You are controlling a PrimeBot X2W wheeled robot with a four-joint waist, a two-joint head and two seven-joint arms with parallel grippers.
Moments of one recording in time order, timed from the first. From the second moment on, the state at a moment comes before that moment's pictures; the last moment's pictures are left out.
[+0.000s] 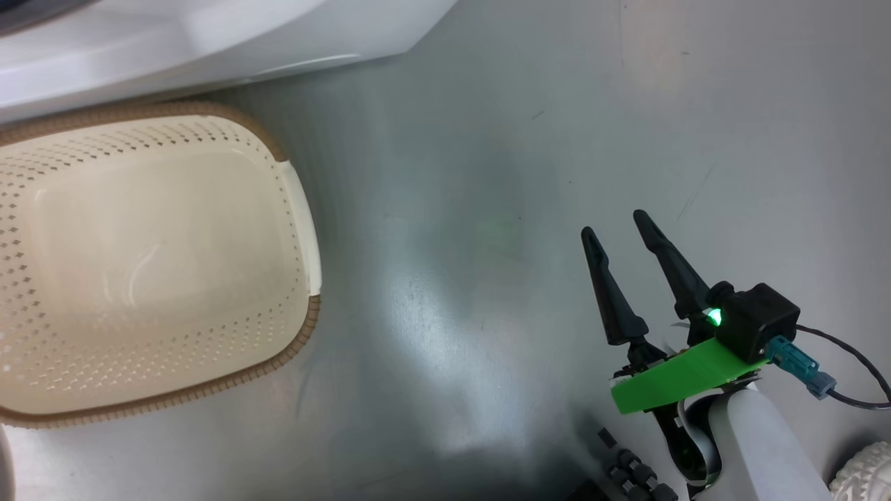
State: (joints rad) left arm -1.29 0.29 0.04 0.58 -0.15 -0.09 -0.26; right arm -0.30 -0.05 0.15 0.14 0.24 0.13 -0.25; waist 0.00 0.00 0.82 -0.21
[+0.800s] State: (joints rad) left arm -1.40 0.28 0.01 0.99 -0.21 -0.12 -0.24; right arm -0.30 -0.05 0.15 0.15 0.25 0.13 -0.25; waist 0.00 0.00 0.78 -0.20
